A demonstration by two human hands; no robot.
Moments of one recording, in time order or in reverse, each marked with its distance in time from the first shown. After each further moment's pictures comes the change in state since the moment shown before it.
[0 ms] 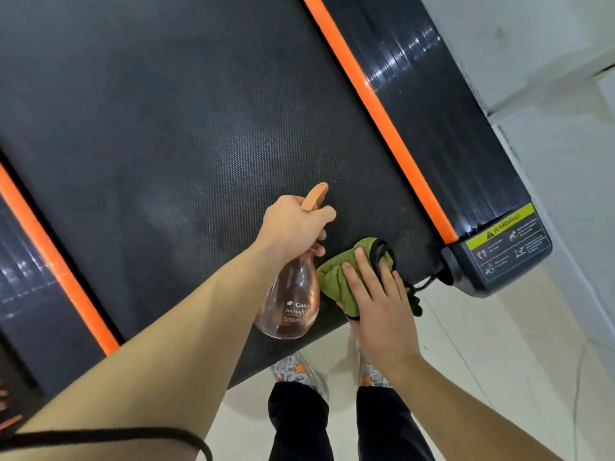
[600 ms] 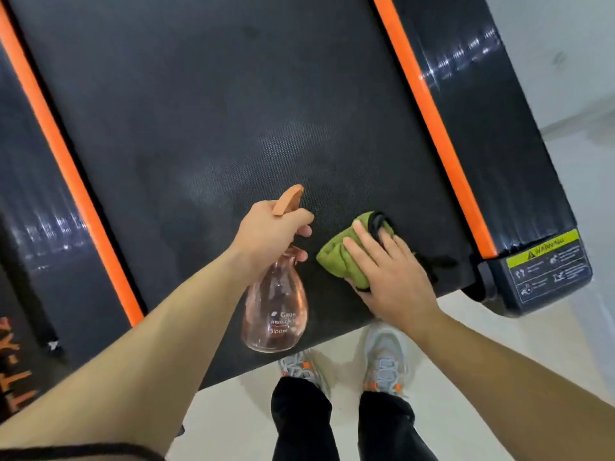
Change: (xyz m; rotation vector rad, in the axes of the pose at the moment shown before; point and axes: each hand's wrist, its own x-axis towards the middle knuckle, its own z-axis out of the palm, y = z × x) left_hand -0.023 -0.054 -0.070 -0.275 0.054 -0.055; right_hand 0.060 -0.003 -0.025 -0.076 -0.060 -0.402
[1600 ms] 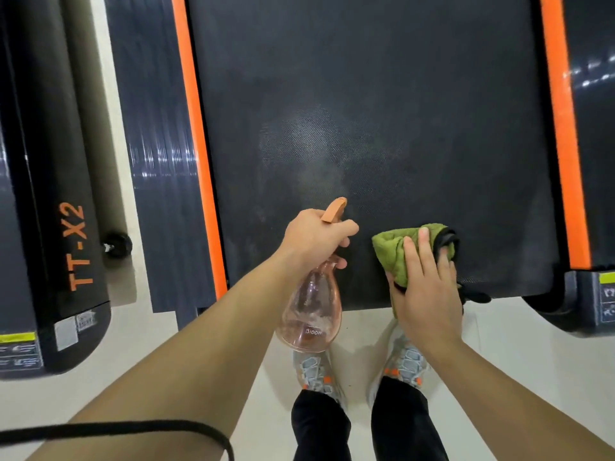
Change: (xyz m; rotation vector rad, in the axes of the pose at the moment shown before) left_hand -0.055 -0.096 -0.037 -0.091 0.092 -0.078; right_hand -0.024 -0.085 0.032 0.033 -0.020 0.288
